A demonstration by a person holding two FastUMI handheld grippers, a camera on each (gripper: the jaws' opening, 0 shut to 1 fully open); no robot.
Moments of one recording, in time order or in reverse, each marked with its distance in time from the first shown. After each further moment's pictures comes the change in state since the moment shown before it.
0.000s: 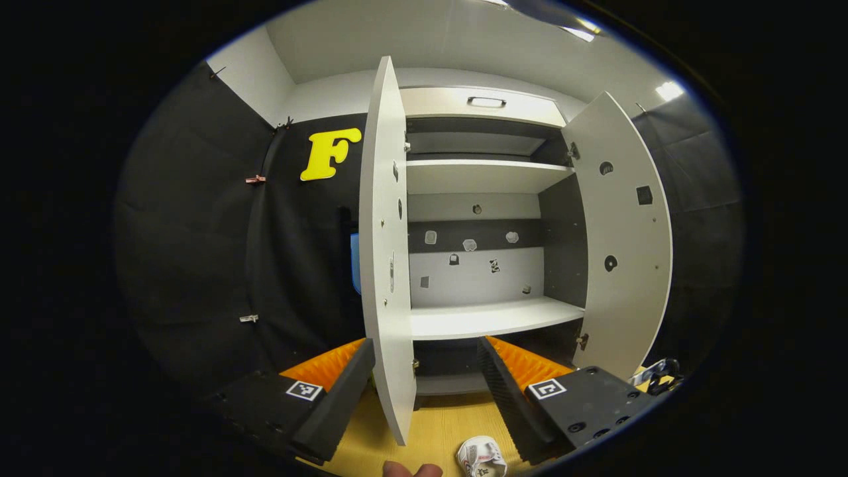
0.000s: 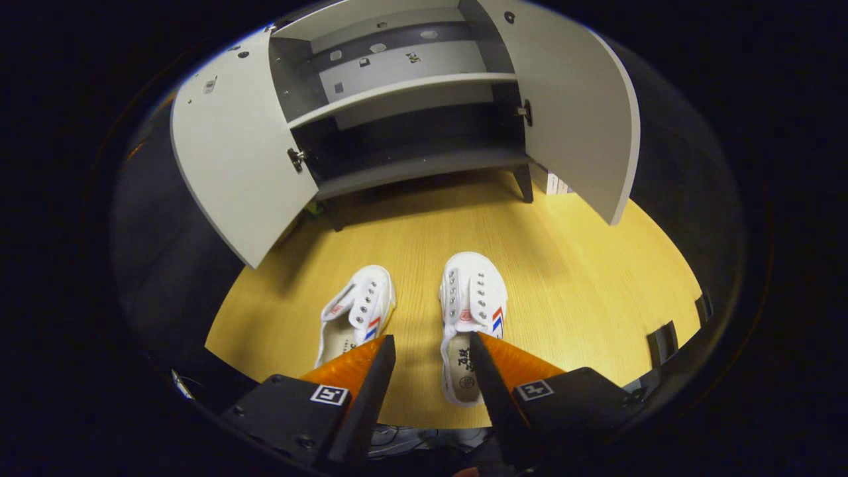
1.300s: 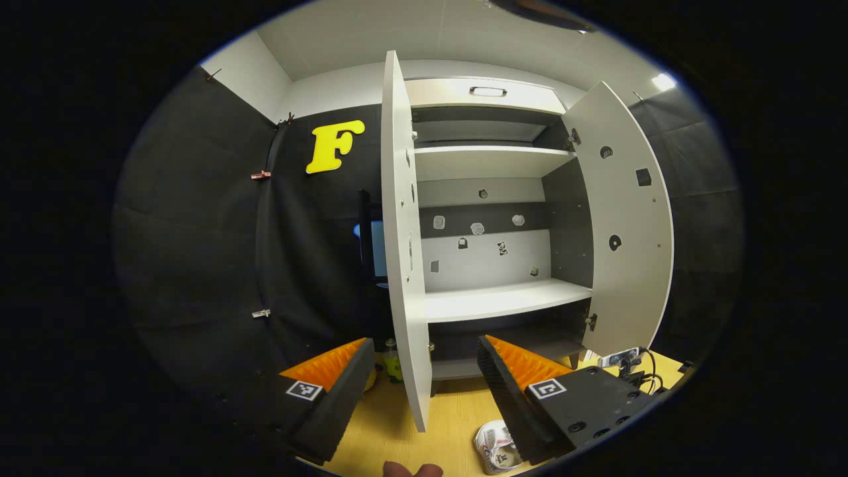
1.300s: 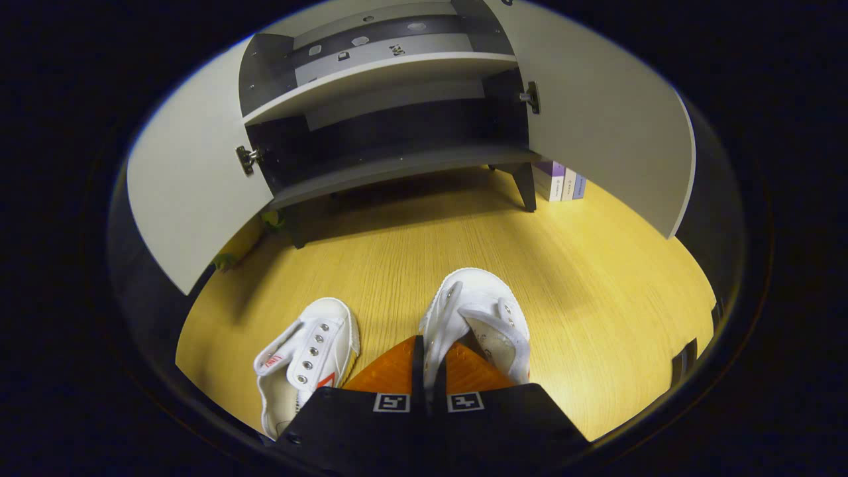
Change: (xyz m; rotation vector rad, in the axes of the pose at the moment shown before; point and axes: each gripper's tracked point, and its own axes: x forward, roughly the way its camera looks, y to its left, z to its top) left arm -0.023 0.018 -0.018 0.025 0.050 0.026; right arm 0.078 -0.004 0.046 0.019 -0.111 -0.030
